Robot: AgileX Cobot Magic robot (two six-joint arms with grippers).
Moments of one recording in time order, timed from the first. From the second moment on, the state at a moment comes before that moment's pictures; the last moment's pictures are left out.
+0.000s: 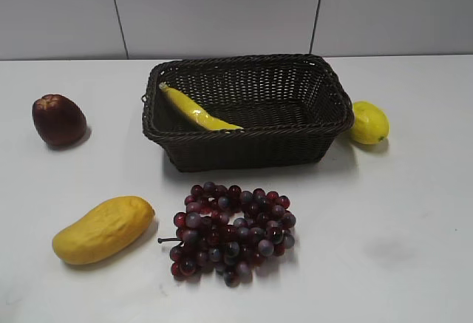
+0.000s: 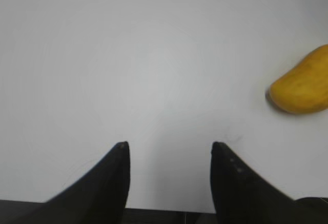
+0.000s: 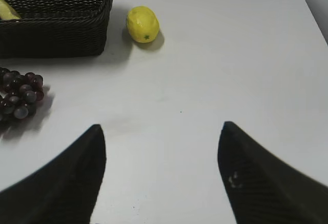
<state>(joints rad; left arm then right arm) 0.11 0.67 -0.63 -0.18 1.06 0.14 0.10 -0.01 -0.50 0.10 1.03 0.03</state>
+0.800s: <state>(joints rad) 0.11 0.08 -0.51 -0.20 1.05 0.14 0.10 -0.01 -0.50 0.10 1.03 0.03</state>
